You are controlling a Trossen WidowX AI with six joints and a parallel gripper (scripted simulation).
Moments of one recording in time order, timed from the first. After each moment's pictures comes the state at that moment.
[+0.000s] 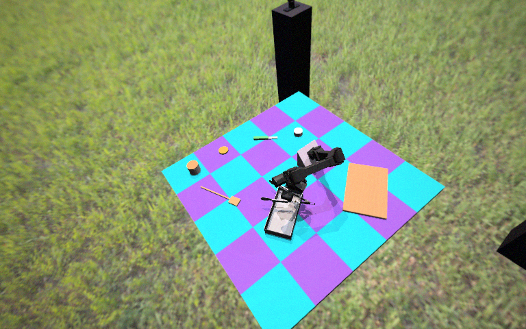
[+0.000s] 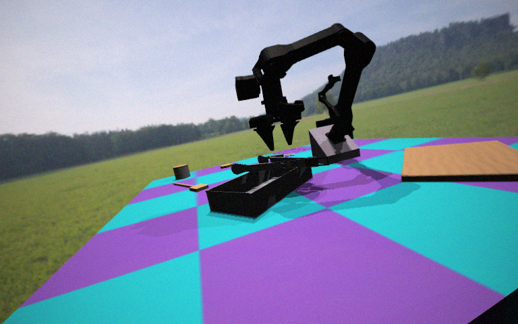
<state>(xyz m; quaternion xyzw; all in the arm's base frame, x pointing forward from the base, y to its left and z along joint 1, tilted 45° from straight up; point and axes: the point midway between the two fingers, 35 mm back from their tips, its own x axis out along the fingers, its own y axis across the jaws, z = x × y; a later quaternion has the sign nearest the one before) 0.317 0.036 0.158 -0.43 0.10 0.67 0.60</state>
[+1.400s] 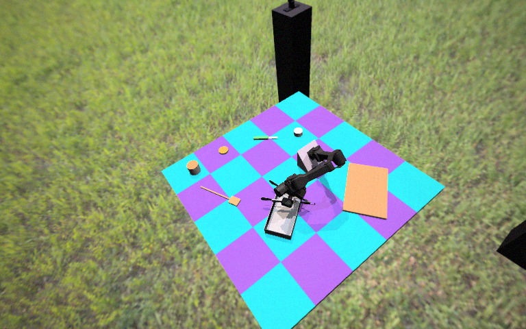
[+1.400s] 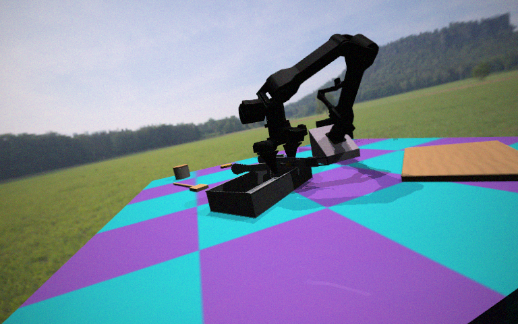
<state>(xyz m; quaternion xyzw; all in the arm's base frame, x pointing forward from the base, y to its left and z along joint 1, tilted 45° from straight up) 0.325 0.084 0.110 -0.44 0.10 0.67 0.59</state>
